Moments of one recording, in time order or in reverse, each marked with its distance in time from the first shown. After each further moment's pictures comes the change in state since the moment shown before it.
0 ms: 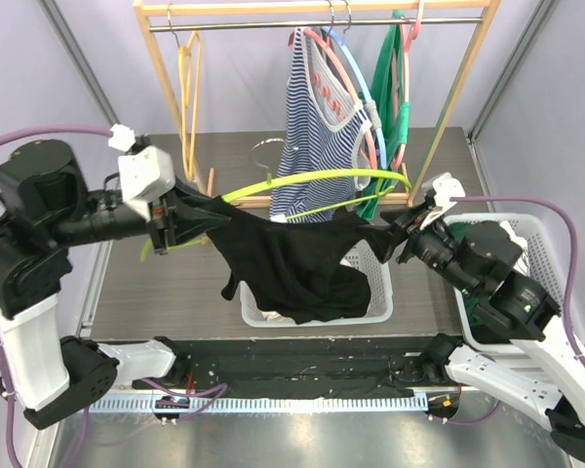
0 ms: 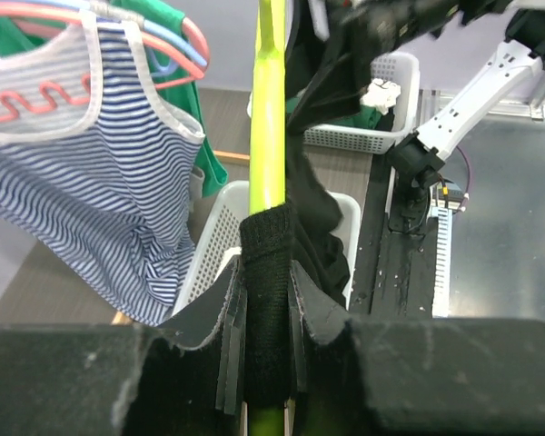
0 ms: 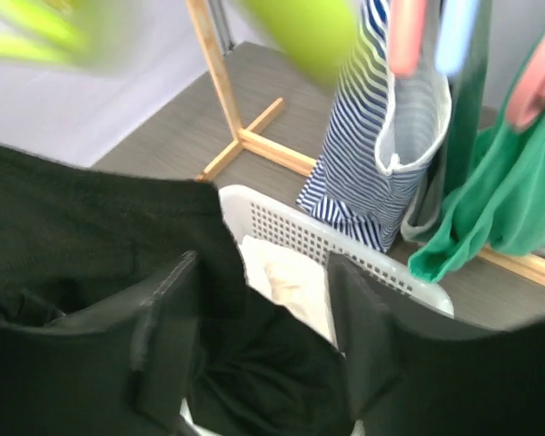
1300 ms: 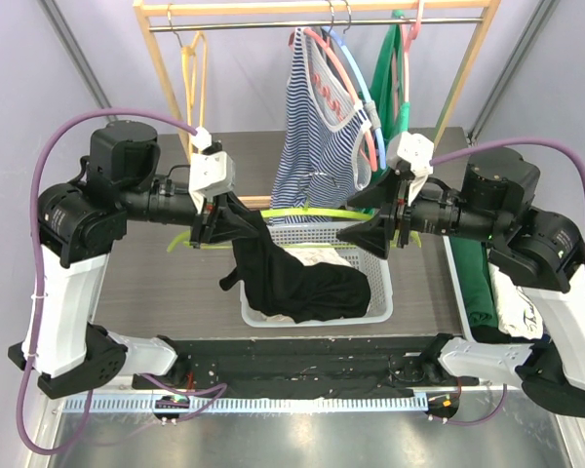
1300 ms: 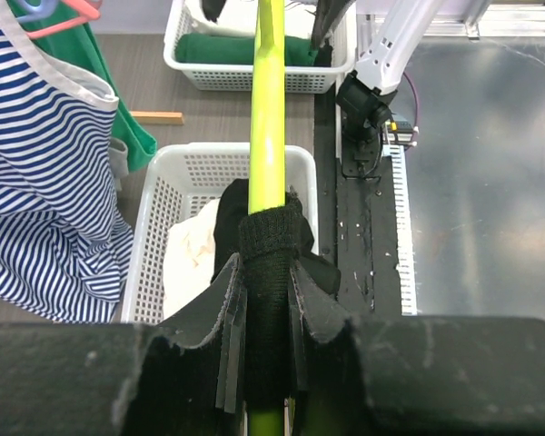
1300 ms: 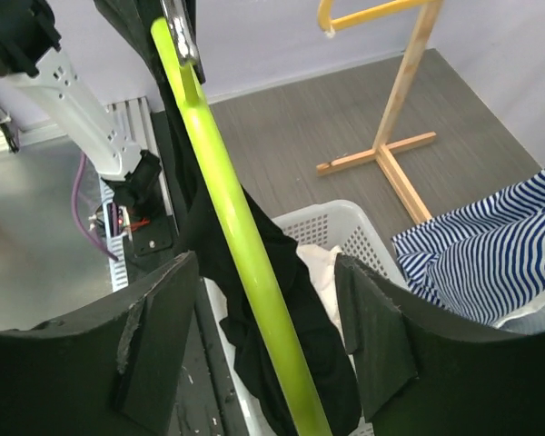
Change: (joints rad) left arm -0.053 0.078 -0.155 -0.035 0.114 0.139; right arm -0.002 0.422 0.761 -0.444 -0.550 -0.280
